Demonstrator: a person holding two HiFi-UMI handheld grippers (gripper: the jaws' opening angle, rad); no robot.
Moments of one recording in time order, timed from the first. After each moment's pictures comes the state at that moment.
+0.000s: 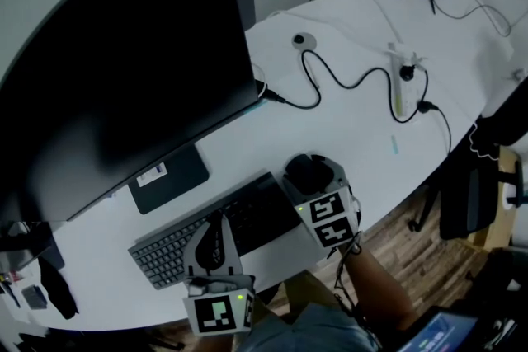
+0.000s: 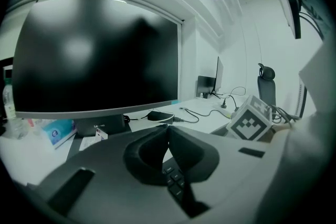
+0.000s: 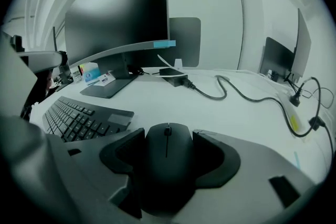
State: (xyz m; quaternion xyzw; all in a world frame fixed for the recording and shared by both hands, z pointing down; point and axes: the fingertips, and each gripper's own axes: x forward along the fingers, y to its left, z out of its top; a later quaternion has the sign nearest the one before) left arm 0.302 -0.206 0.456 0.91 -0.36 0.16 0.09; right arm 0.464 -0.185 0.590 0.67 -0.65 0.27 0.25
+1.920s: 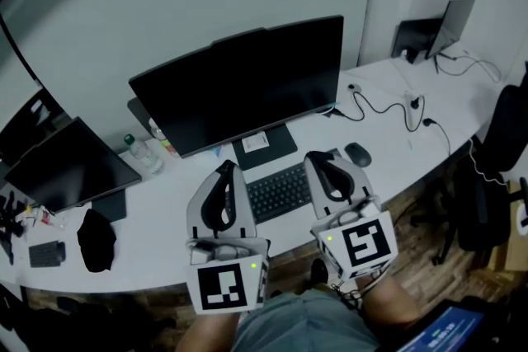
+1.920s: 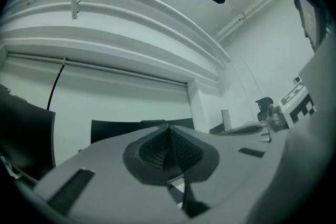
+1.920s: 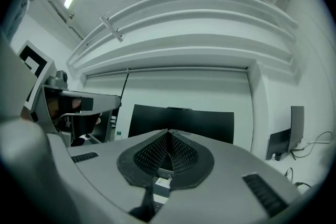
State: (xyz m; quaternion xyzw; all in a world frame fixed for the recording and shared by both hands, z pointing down) left arm 0.080 -0.127 0.190 0.91 -0.41 -0.07 -0.07; right arm 0.193 -0.102 0.232 0.69 -0.72 -0.08 0.01
